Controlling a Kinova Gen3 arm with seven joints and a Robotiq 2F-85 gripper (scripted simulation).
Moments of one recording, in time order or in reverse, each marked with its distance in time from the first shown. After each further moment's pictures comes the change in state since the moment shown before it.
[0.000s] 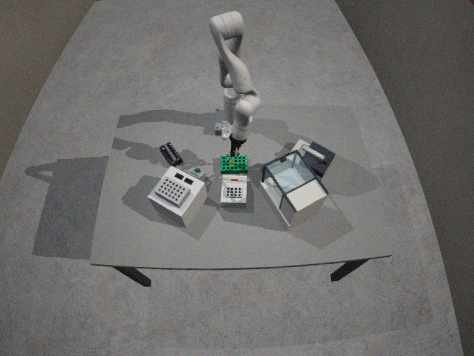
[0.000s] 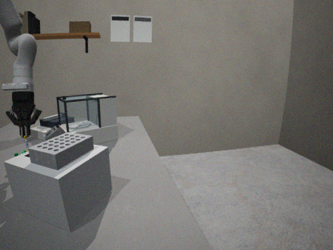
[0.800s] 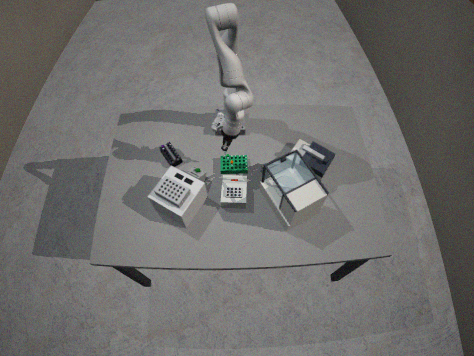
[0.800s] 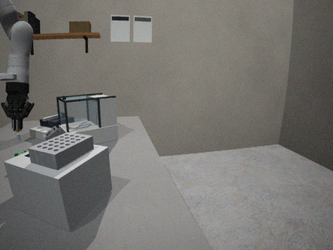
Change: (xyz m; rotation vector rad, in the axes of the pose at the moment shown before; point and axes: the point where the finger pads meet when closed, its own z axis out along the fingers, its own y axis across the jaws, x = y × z) arm 0.037 0.009 -0.027 -0.059 0.002 0.293
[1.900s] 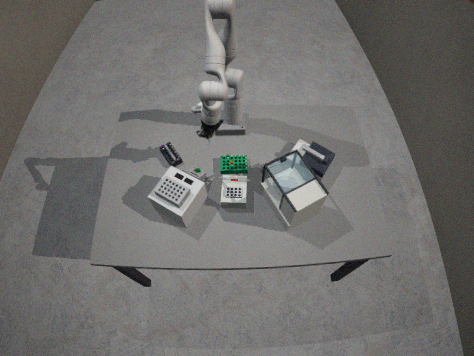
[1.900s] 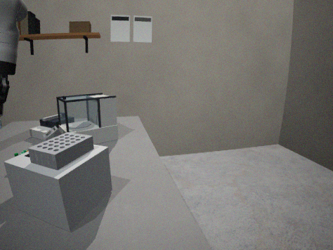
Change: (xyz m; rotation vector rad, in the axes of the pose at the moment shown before) arm 0.083 -0.004 -0.052 -0.123 -0.001 0.570
